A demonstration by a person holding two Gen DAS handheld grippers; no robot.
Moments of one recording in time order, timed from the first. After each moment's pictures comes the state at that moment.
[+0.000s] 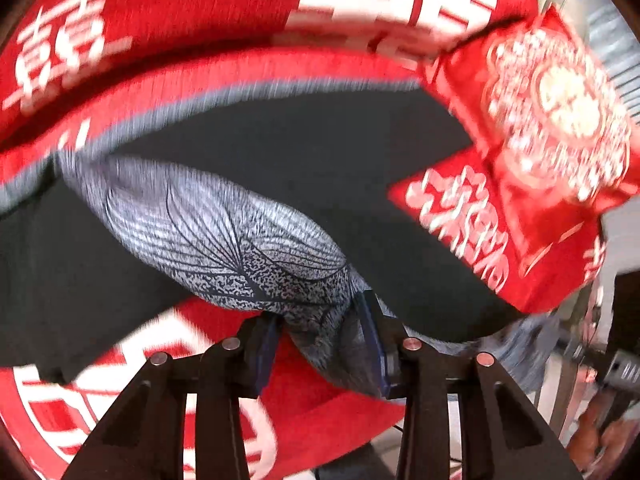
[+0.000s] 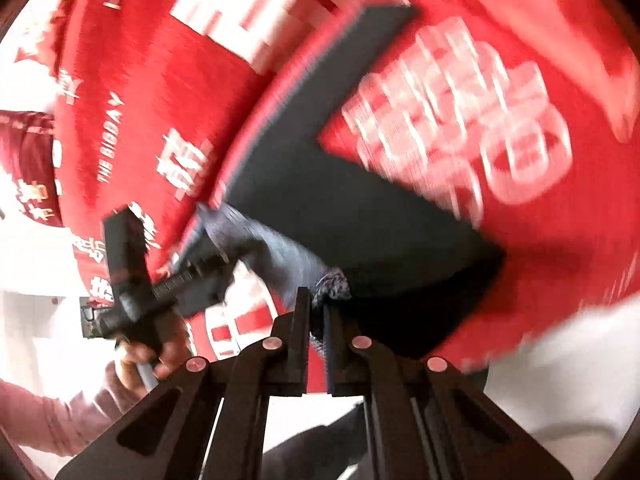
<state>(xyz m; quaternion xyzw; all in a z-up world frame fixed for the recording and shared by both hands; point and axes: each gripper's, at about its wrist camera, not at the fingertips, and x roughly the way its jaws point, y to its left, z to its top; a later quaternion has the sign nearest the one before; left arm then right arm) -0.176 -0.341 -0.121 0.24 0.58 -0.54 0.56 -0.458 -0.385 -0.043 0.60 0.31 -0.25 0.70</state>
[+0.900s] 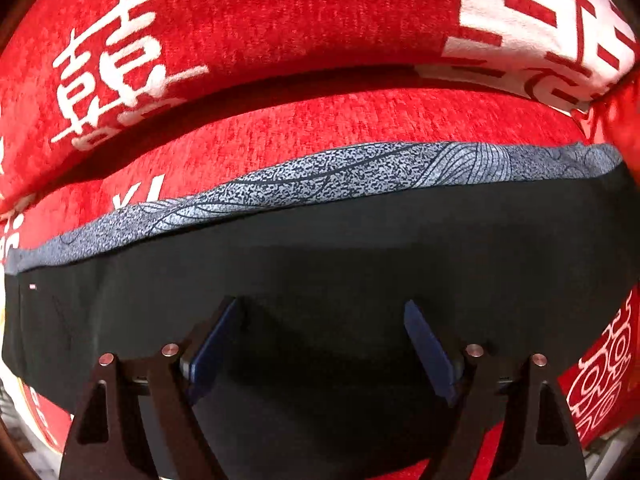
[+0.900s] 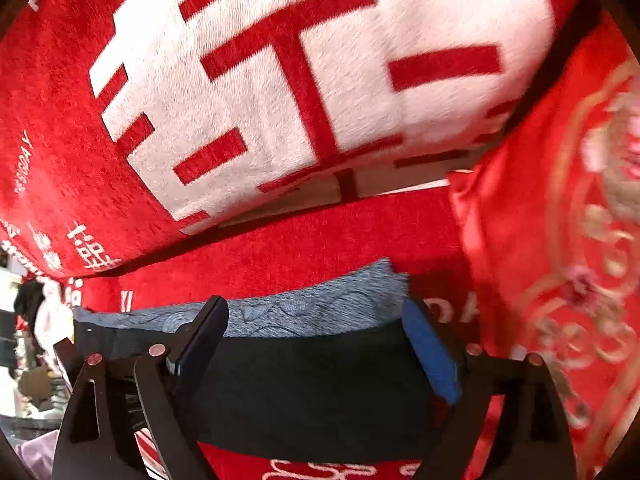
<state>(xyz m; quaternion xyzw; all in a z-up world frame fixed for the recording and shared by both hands) -0.102 -0.415 -0.188 0.31 0.54 -0.37 0.69 -0.343 -0.648 -0.066 0.41 0.47 -0.32 0.72</state>
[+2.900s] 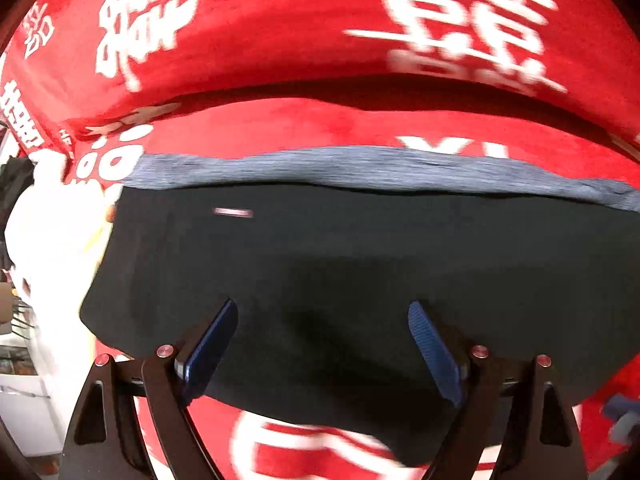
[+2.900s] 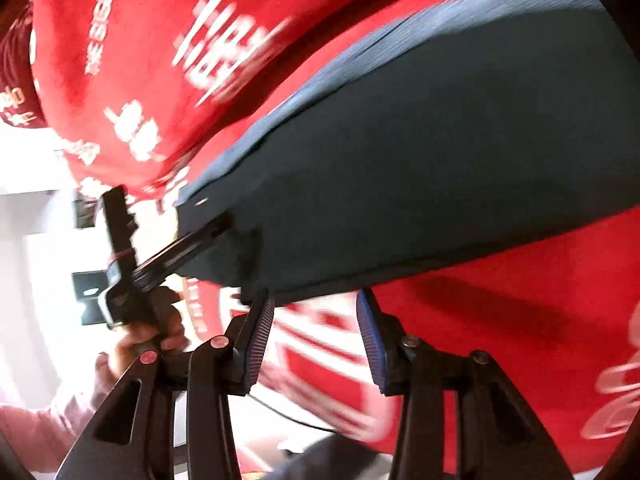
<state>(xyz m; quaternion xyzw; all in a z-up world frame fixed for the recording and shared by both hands) 0.074 -0.228 -0.165 0.30 0.54 -0.22 0.76 -0.187 -0.358 -0.147 0.58 0.45 -0.06 0.67</state>
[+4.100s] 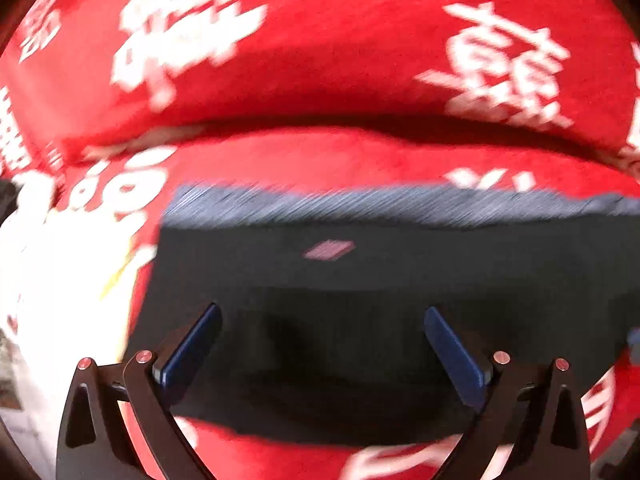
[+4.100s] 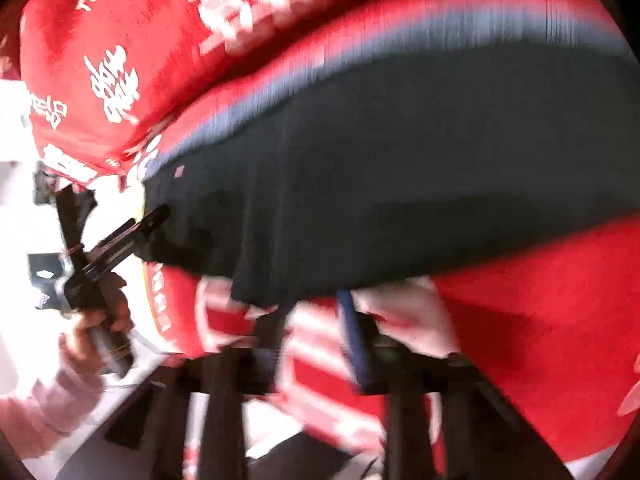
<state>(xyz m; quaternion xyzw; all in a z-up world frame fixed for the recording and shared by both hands) 0.119 -0.193 -0.149 0.27 0.50 -0.31 0.77 -0.159 -0.341 -0.125 0.47 0.52 -0.14 0.70</state>
